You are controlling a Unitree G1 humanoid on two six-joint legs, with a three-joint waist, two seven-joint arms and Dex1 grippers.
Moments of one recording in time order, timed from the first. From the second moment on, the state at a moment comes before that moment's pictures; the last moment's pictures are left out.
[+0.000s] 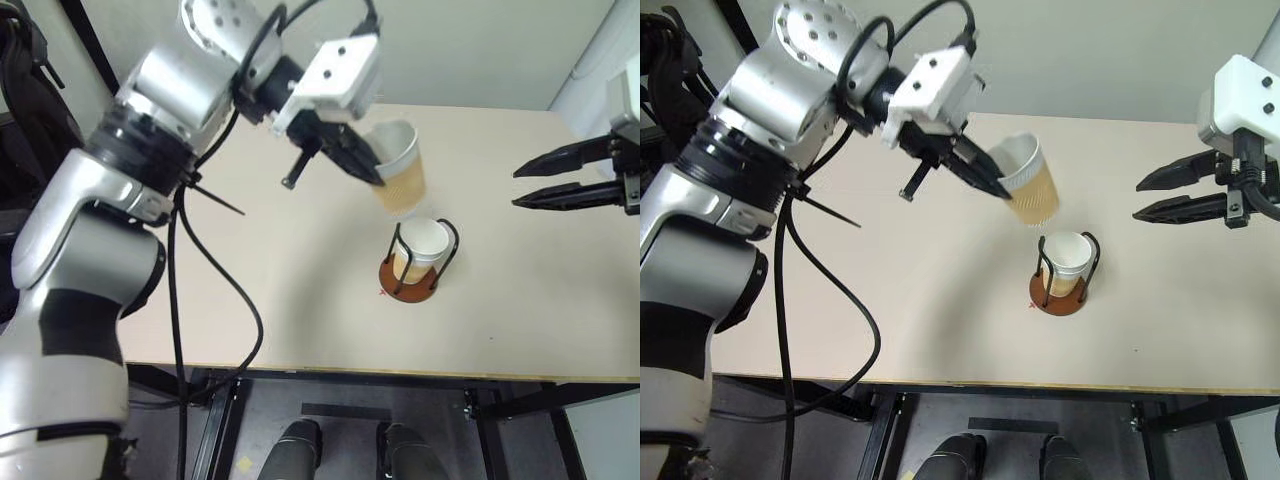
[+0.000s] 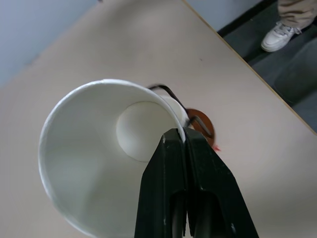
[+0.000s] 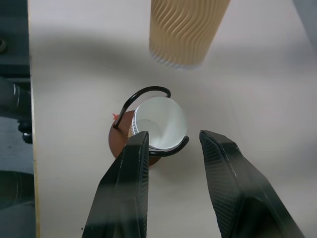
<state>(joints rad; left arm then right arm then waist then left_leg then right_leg) -1.68 0.66 -0.74 0.63 -0.53 0.00 -1.58 -0.94 -1.32 -0.05 -0.27 0.43 0.83 1.46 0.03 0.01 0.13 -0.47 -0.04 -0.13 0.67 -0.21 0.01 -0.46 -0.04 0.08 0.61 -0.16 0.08</state>
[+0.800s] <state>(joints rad) -1.73 0.37 -0.78 0.97 -0.38 -0.22 -1.58 -0.87 -1.37 -0.14 -0.41 0.59 0.92 1.32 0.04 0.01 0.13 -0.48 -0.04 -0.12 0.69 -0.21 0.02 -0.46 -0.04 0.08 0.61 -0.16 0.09</state>
